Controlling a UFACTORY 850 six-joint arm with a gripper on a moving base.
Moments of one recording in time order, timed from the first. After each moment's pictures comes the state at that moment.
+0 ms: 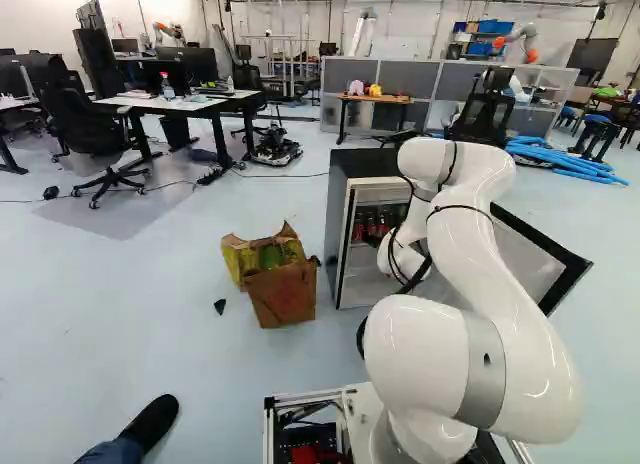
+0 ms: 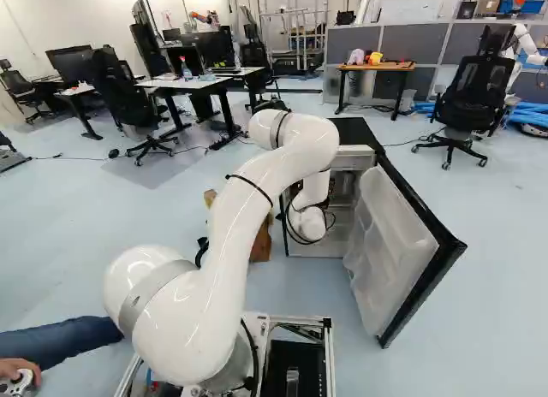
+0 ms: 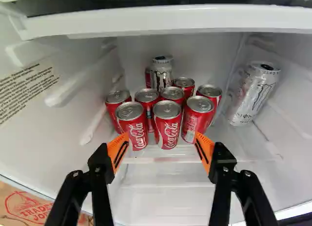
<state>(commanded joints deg) -26.7 -72.1 -69.9 -27.5 72.0 0.0</state>
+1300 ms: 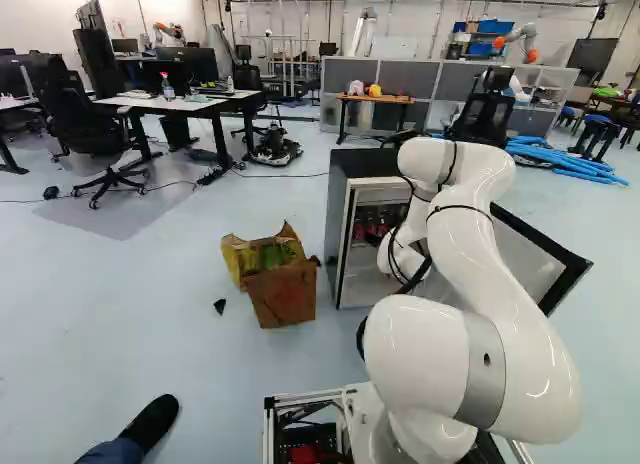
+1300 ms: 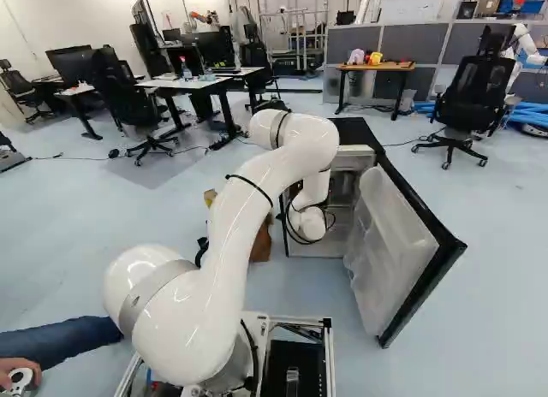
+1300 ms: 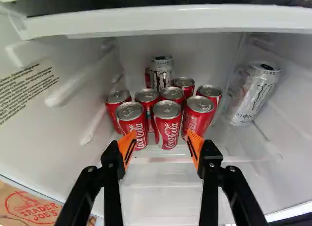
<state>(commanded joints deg) -26.7 -72.1 -69.9 -27.5 71.8 0.0</state>
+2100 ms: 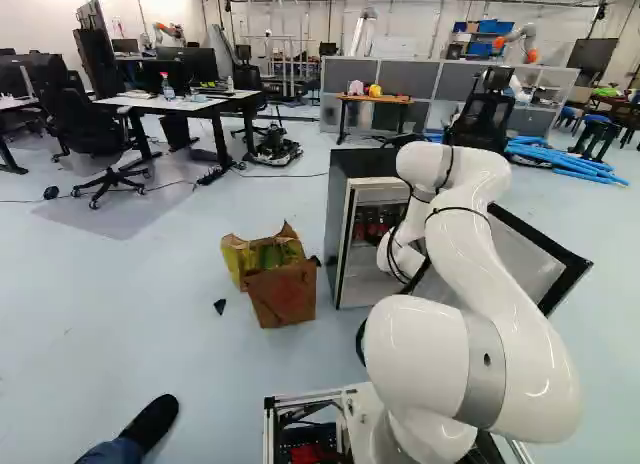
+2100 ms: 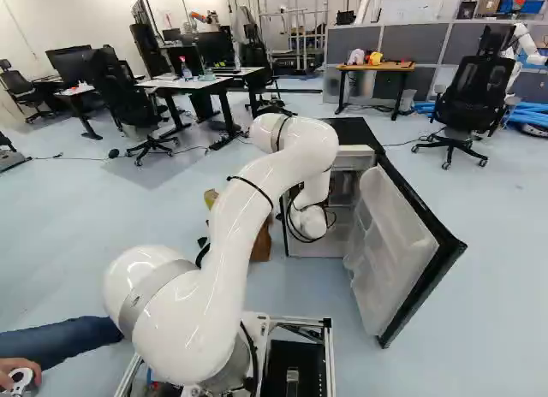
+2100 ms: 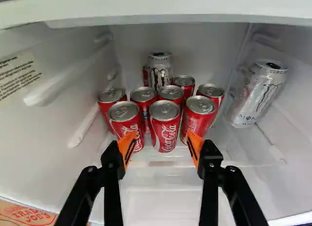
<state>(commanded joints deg) -26.3 -74.4 -74.3 -27.5 69.5 0.0</state>
